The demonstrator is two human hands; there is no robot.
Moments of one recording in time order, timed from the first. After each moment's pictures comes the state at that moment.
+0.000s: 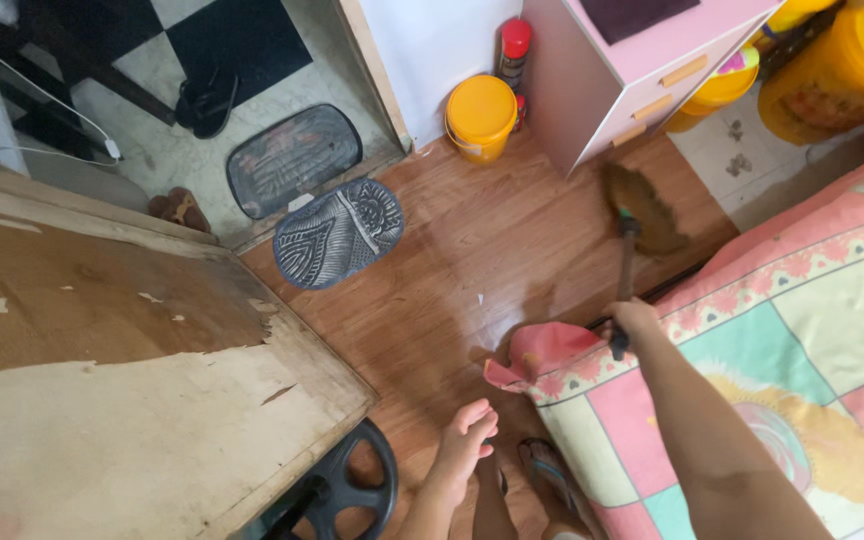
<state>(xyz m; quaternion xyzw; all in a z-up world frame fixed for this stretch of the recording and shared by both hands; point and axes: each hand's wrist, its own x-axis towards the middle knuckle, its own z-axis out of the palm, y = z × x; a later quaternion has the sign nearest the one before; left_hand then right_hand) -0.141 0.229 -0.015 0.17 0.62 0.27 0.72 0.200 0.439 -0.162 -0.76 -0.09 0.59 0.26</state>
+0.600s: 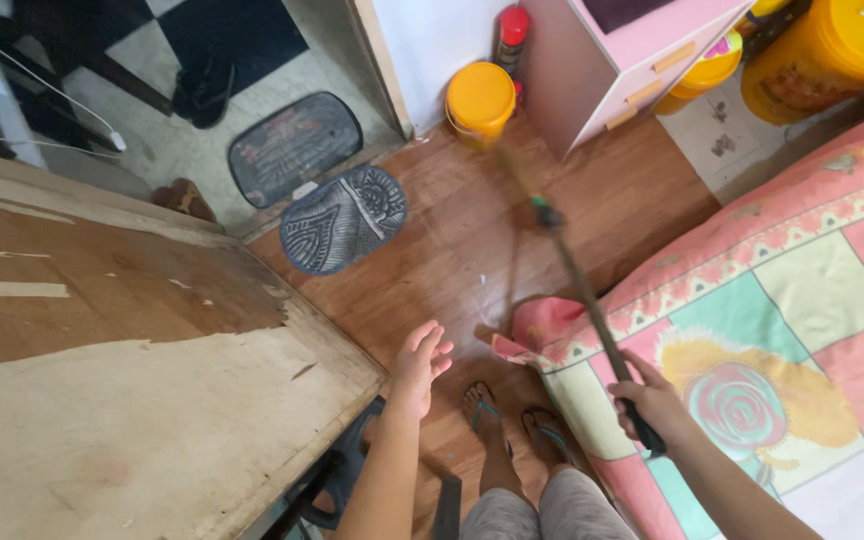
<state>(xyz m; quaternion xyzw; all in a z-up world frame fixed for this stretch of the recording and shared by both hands) -0.231 0.306 0.052 0.12 0.63 0.38 0.67 0.138 0.270 0.080 -0.68 -0.11 0.70 0.22</state>
